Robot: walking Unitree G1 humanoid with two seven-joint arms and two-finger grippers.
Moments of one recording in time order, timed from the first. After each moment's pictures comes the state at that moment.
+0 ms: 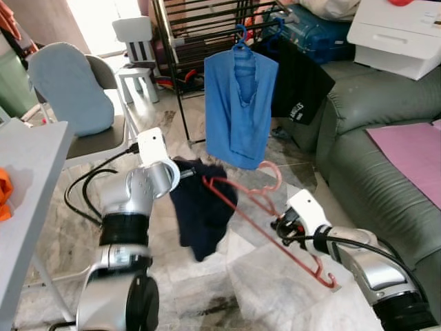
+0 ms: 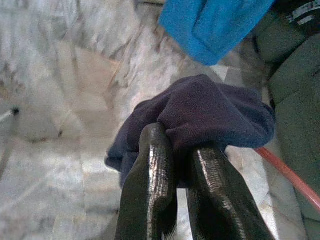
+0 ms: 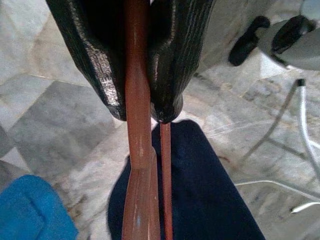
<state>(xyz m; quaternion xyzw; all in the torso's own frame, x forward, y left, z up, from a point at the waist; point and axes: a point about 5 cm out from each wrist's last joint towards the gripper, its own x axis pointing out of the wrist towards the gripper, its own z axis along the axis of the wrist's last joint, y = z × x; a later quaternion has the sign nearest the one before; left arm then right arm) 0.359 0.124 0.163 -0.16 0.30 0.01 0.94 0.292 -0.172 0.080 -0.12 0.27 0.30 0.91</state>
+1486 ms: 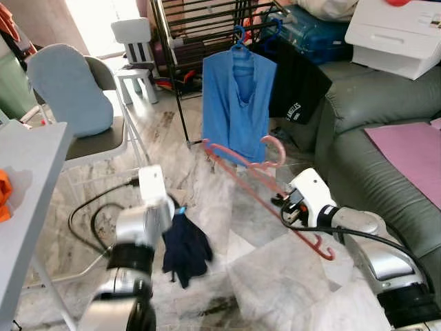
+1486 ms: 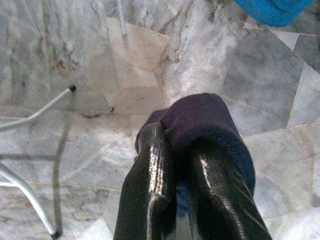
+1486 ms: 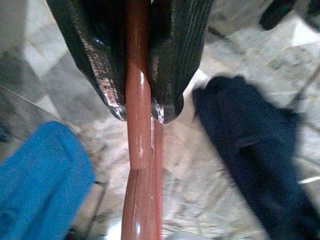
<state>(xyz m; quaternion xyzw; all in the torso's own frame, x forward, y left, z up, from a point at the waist) 0.348 0.131 0.093 -0.09 0.36 0.10 0.92 0.301 -0.166 0.116 -0.15 0.18 0.34 0.91</state>
